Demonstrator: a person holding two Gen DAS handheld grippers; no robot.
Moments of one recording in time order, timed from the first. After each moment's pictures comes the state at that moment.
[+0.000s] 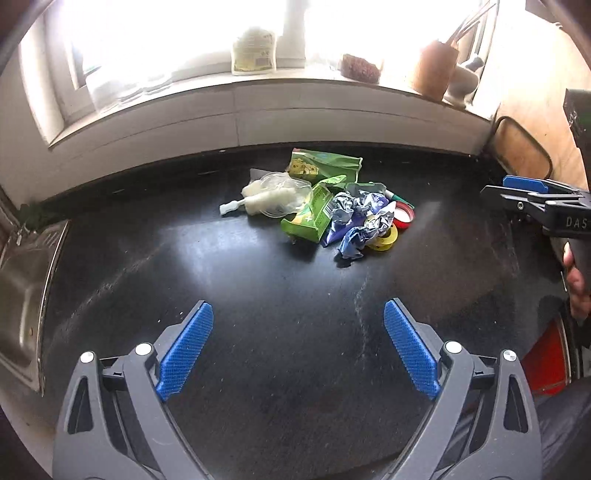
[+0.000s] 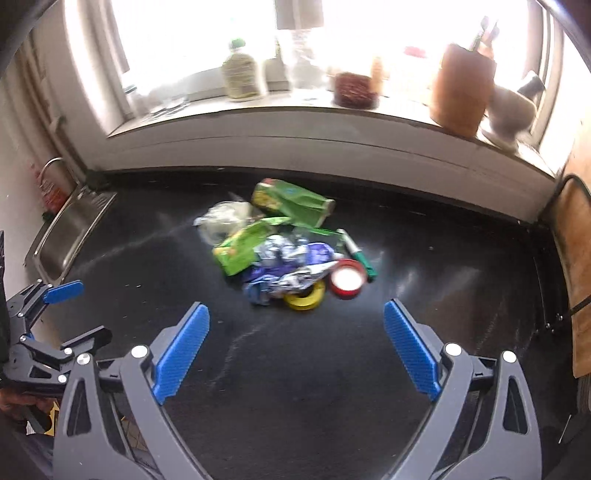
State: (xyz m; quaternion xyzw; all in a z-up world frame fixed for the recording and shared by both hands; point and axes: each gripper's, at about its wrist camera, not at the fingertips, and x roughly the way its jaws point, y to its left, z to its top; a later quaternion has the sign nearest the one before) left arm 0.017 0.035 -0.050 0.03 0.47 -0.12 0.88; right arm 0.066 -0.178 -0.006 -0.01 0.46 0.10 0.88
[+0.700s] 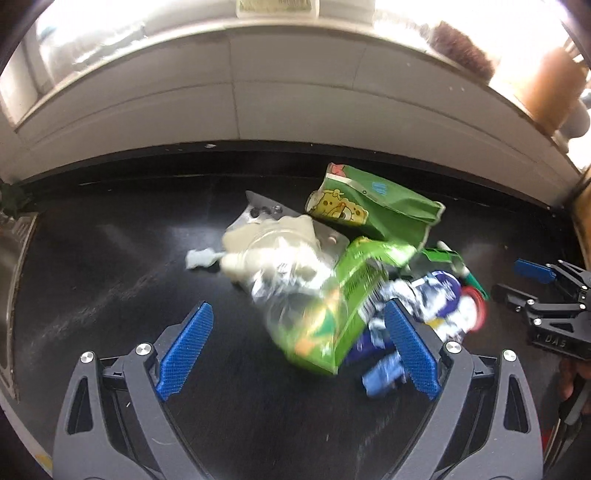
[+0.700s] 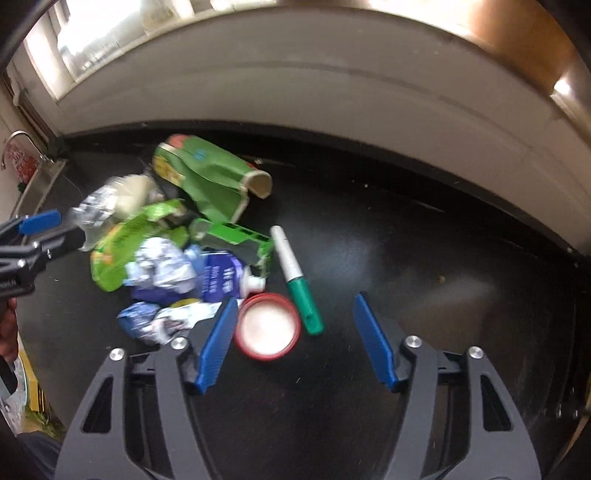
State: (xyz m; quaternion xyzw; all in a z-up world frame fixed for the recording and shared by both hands) left arm 0.201 -0.004 -0.124 -0.02 0.53 -0.03 0.85; right arm 0.225 -0.221 -0.133 -0.06 0.55 0.12 0.82
